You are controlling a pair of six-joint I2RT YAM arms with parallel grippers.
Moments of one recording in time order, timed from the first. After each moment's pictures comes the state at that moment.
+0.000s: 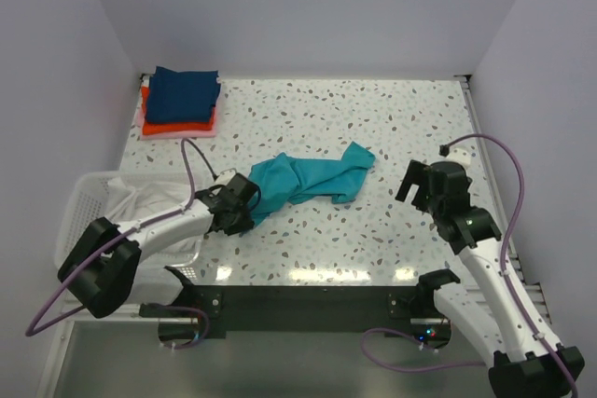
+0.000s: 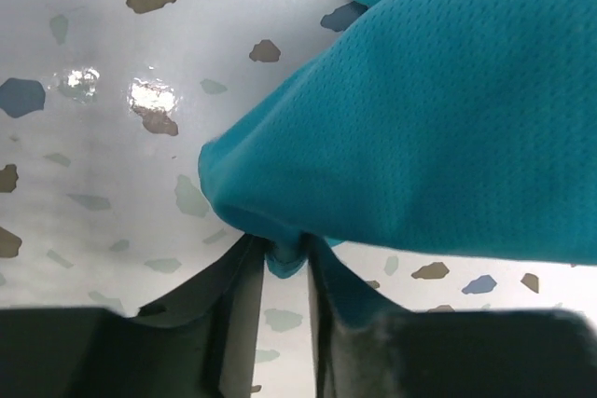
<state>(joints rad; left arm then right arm) -0.65 1.30 0.62 -0.51 -0.25 -0.94 0.24 0.73 0.72 -0.68 0.32 0.45</state>
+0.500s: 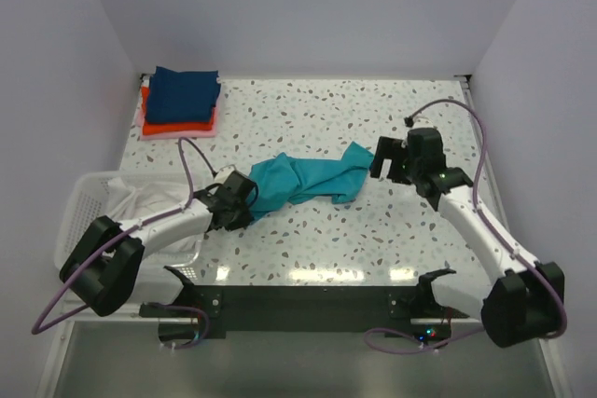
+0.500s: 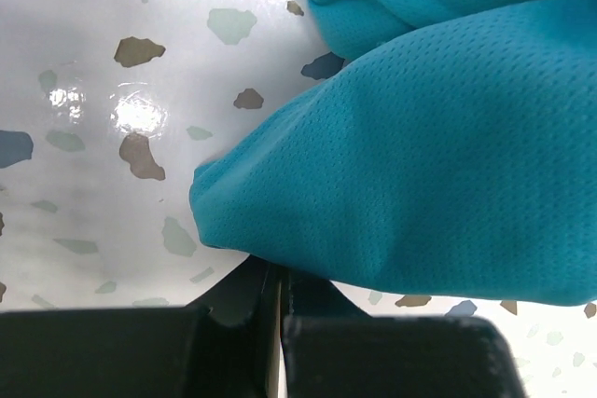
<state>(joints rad) -0.61 1.33 0.60 -0.41 -0.24 -0.91 0.25 1.09 0.81 -0.44 0.06 0.38</state>
